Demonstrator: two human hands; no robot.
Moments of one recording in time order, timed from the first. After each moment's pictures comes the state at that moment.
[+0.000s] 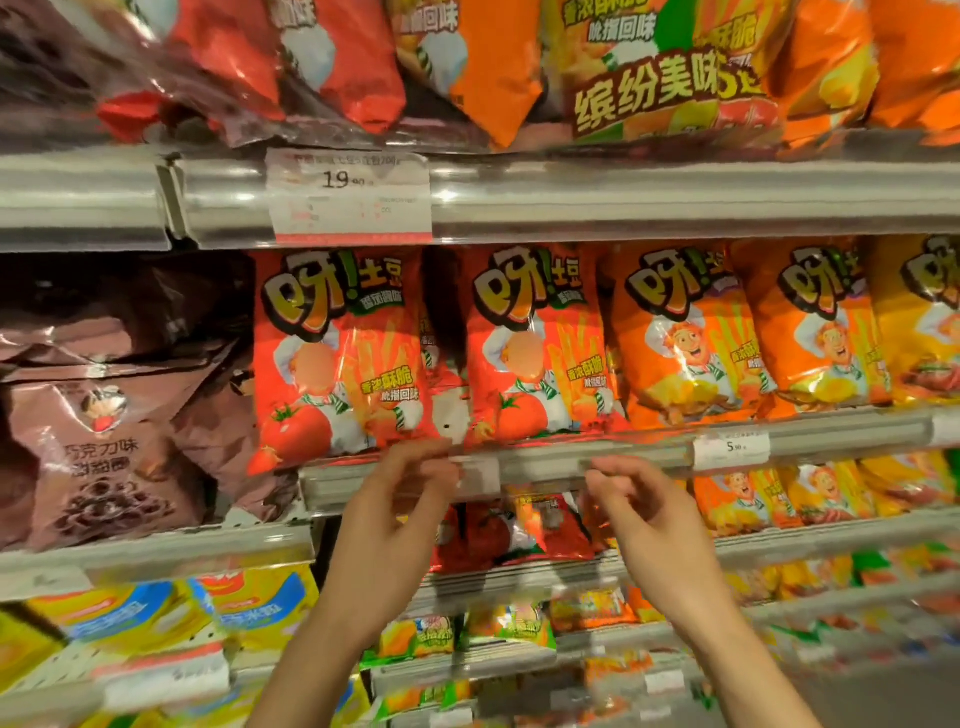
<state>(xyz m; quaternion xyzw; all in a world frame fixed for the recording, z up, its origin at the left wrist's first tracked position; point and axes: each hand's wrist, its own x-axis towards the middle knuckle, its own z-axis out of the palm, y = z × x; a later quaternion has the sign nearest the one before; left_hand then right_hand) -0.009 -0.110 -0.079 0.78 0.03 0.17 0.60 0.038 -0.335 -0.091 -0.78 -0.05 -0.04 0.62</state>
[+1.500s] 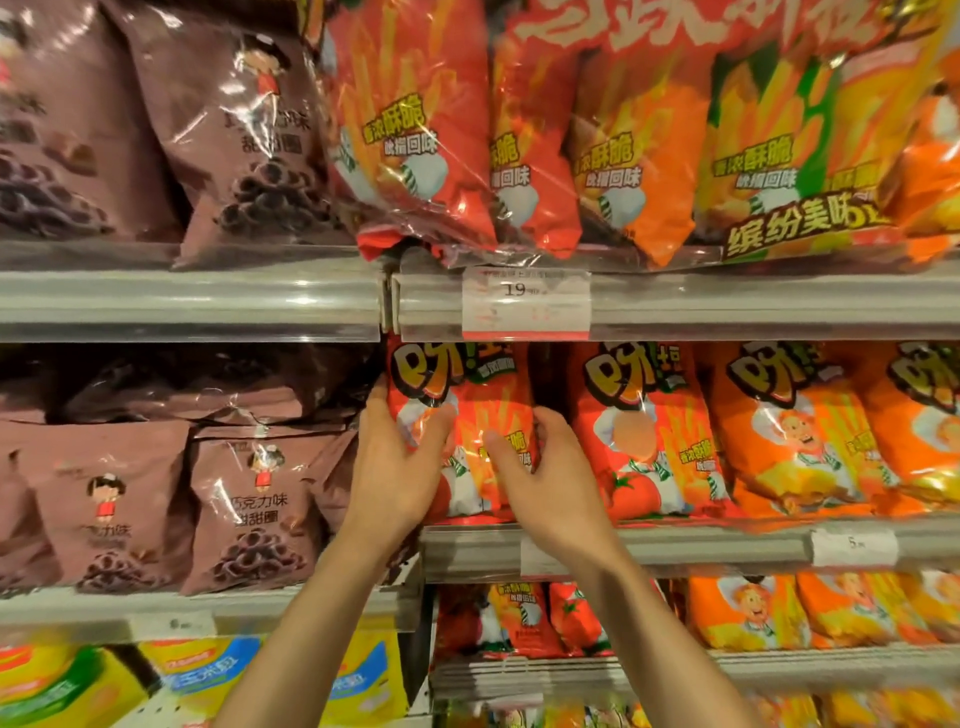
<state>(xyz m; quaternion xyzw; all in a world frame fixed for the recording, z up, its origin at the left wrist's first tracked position) 0.060 0.009 -0.038 0.78 0.10 0.31 0.54 0.083 -0.155 -0.034 -0.84 -0.15 -0.08 0.52</state>
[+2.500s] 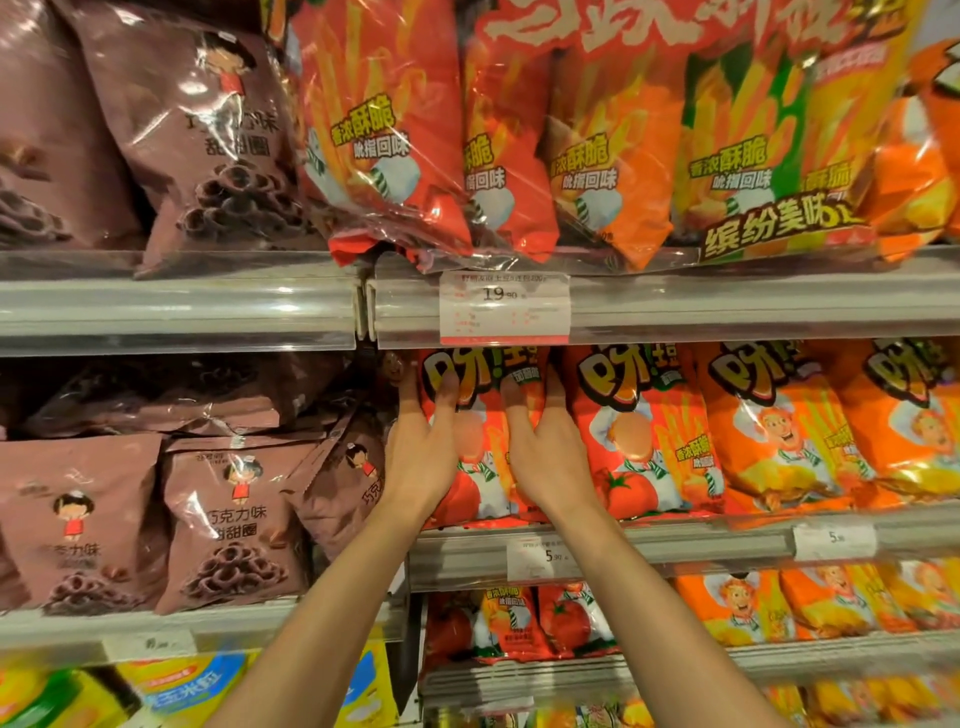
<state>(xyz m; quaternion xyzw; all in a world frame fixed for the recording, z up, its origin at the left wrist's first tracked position) 0.090 -0.028 -0.019 0.79 0.13 0.26 0.54 0.126 -0.152 -0.025 -0.83 -0.09 -0.13 0.53</state>
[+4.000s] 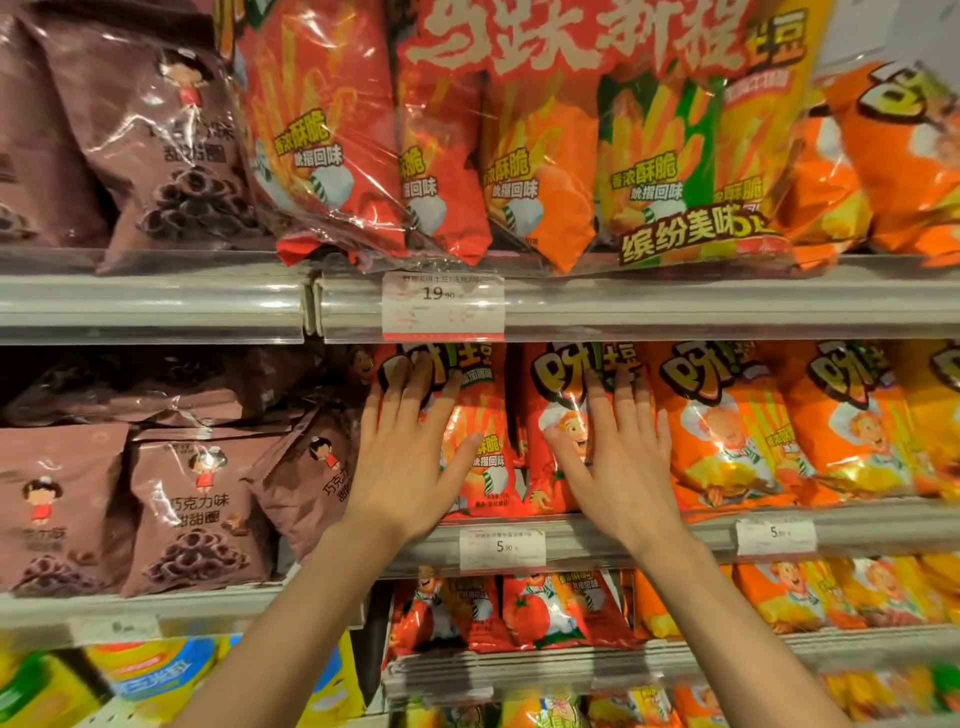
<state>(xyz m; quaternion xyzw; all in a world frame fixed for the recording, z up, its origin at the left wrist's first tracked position) 0.070 -0.043 -0.031 0.94 -0.02 0.34 0.07 0.124 -0.269 -0.038 -0.94 -0.13 -0.28 0.17</state>
